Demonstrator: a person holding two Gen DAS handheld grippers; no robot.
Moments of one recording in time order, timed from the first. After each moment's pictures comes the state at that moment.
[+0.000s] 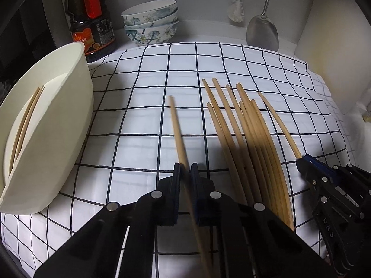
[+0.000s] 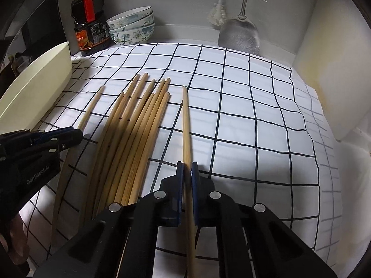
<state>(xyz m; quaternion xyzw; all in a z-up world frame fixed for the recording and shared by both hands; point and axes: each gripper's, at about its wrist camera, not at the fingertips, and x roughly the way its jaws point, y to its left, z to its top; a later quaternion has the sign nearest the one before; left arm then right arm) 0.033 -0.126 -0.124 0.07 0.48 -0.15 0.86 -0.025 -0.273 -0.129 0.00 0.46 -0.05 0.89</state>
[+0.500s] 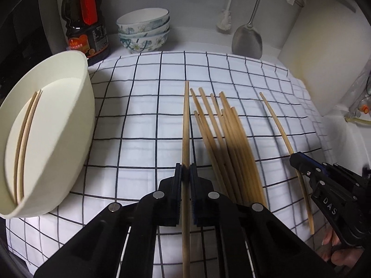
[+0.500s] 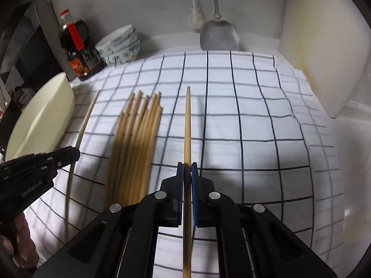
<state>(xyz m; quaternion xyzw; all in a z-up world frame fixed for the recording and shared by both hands) 0.025 -0.113 -0.083 0.04 0.49 -0.20 0.85 -0.044 -0.293 -0.094 0.09 0.45 -0.05 0.89</state>
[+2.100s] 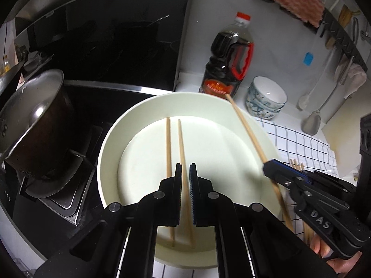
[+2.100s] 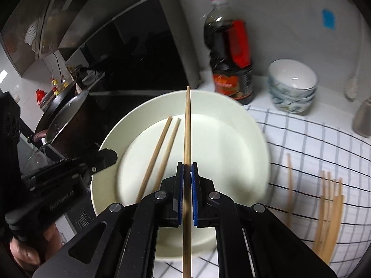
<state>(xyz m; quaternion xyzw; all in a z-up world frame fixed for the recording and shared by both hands) 0.088 0.143 -0.012 -0.05 0.44 -0.09 0.89 0.091 -0.021 -0.022 0.07 0.44 0.16 0.88</state>
